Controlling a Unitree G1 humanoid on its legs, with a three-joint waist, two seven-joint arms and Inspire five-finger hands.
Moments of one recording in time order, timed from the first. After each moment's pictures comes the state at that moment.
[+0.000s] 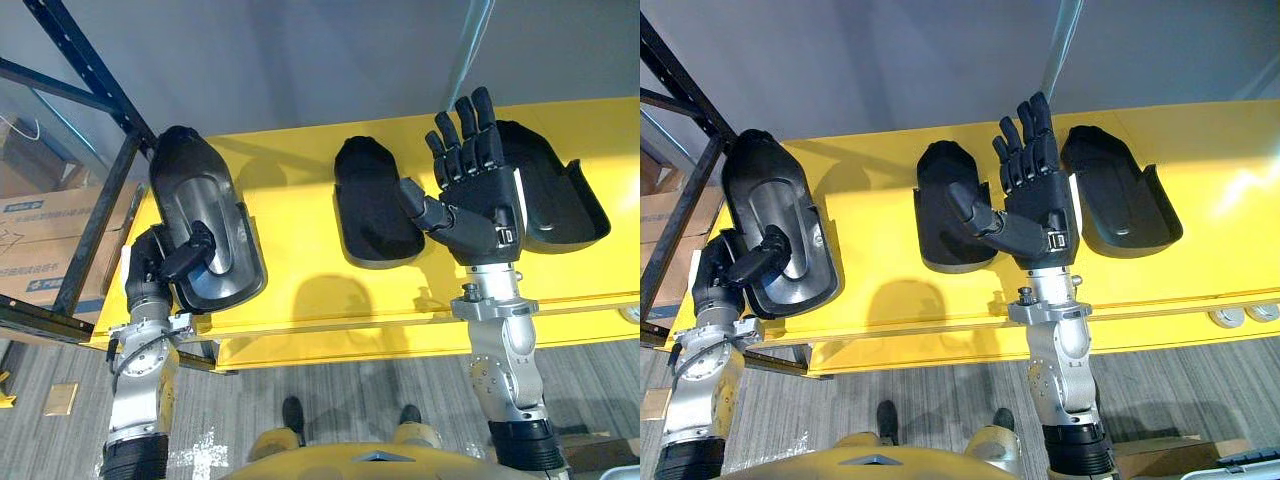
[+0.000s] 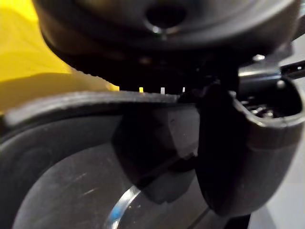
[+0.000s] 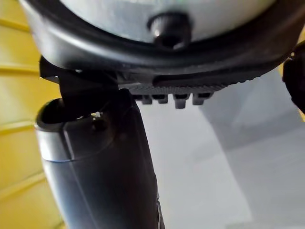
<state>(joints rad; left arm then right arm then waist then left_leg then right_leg) 0.08 0.25 0.25 -0.02 -0.16 0.06 0.11 0.02 -0.21 0.03 -0.29 0.56 -0.31 0.22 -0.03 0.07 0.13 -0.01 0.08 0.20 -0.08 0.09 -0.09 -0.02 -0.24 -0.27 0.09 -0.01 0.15</state>
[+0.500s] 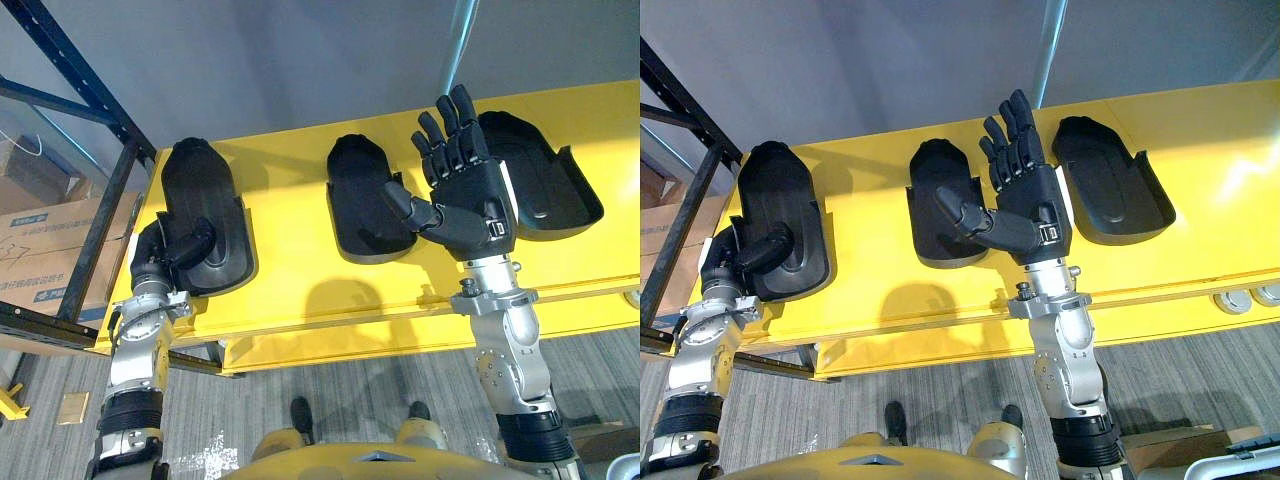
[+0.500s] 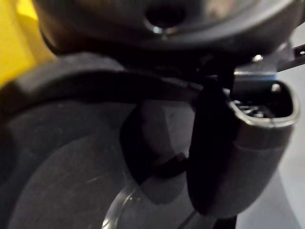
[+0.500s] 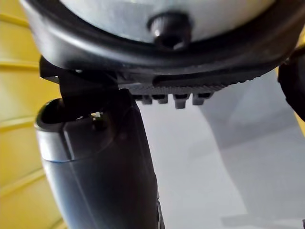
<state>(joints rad) -0.12 0.33 0.25 0.27 -0.19 0.07 0.12 -0.01 -0.24 0.04 -0.29 0.56 -0.27 0.24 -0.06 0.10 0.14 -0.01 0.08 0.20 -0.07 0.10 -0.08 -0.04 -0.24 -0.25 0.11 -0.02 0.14</state>
